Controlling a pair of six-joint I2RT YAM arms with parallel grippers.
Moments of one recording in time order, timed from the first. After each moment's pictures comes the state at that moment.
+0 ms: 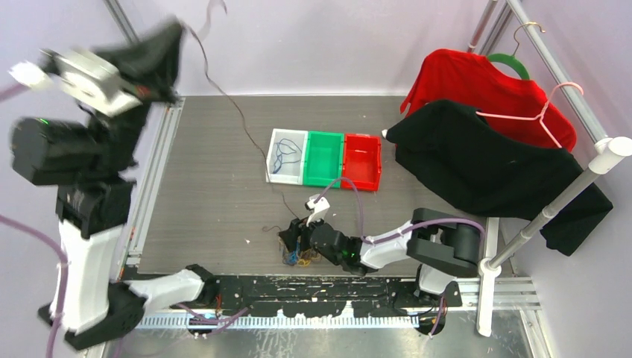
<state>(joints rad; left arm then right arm) -0.55 1.21 2.11 -0.10 0.09 0.31 1.26 1.65 0.52 0.83 0.43 0.64</state>
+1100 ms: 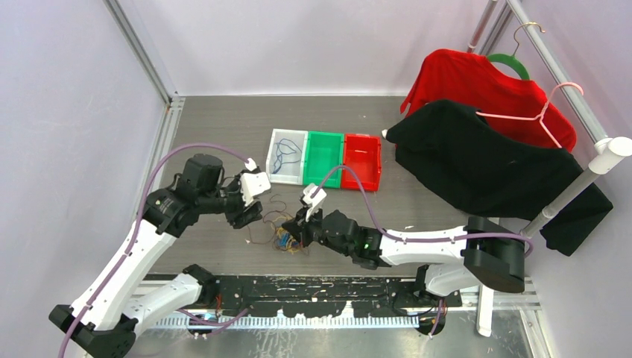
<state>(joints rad) -0.52 0.88 1.06 -0.93 0.41 0.55 1.24 1.33 0.59 0.53 0.26 0.40</state>
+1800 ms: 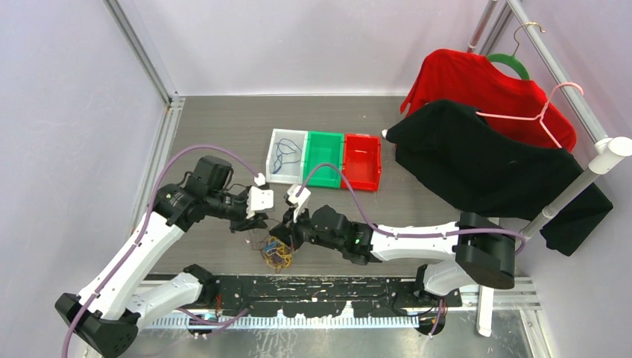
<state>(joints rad) -0.52 0.94 1.03 -1.02 0.69 0.78 1.24 1.39 0.70 0.47 0.07 0.39</state>
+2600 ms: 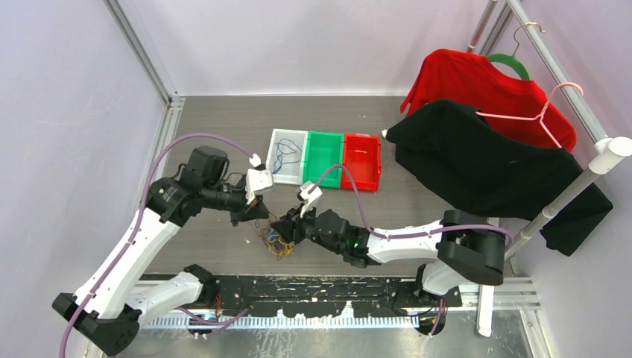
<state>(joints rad) -0.53 0.96 1.13 -1.01 0.67 0.54 1.23 1.46 0.61 0.68 0.25 0.49</state>
